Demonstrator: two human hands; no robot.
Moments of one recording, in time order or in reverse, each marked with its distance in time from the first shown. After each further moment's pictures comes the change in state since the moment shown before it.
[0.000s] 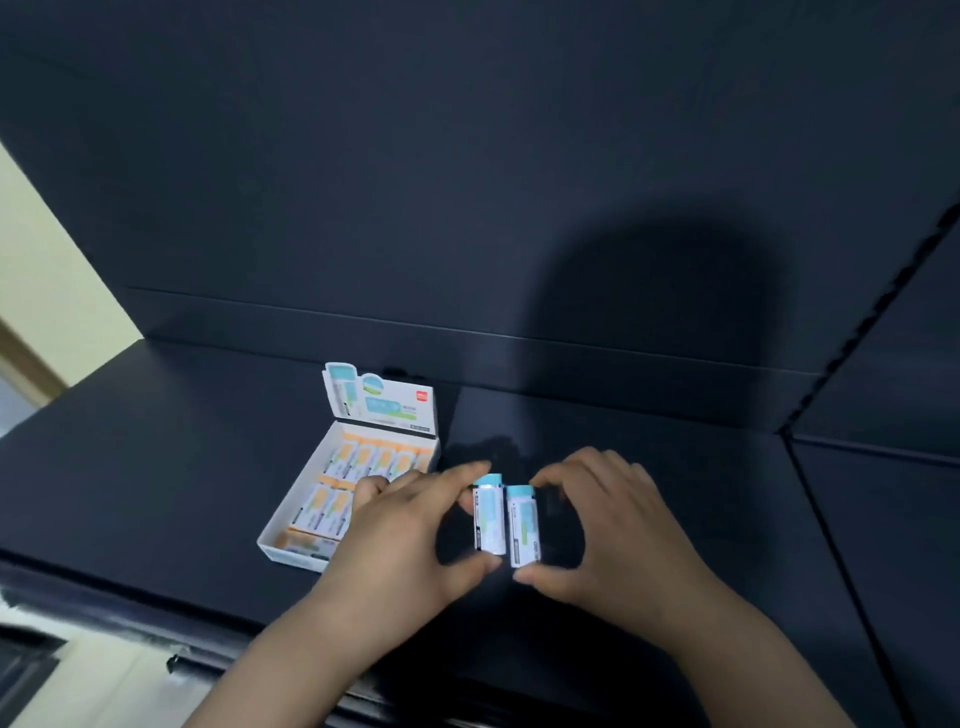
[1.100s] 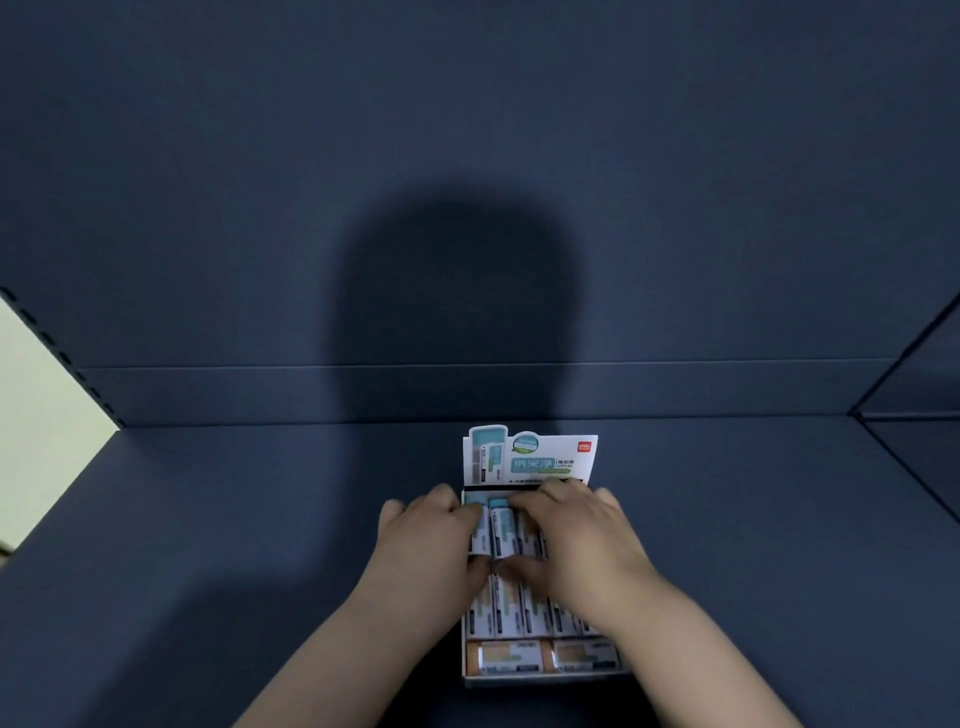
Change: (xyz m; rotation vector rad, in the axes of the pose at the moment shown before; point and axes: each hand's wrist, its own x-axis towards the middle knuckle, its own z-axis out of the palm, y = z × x) left_hand 0.050 -0.178 -0.037 0.224 -0.357 0.068; right_hand 0.136 -0.124 0.101 -0.104 -0.053 0.317
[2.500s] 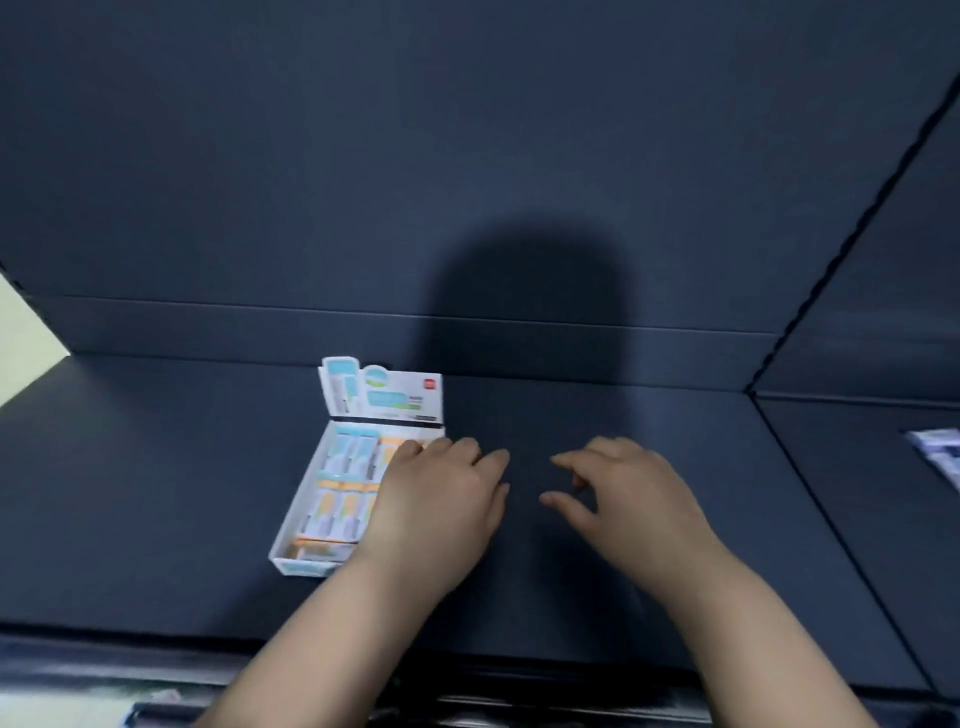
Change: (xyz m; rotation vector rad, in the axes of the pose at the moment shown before) left_hand -0.004 0.163 0.017 0.222 0.348 0.113; right_hand -0.097 0.142 -0.066 -0.004 0.134 -0.062
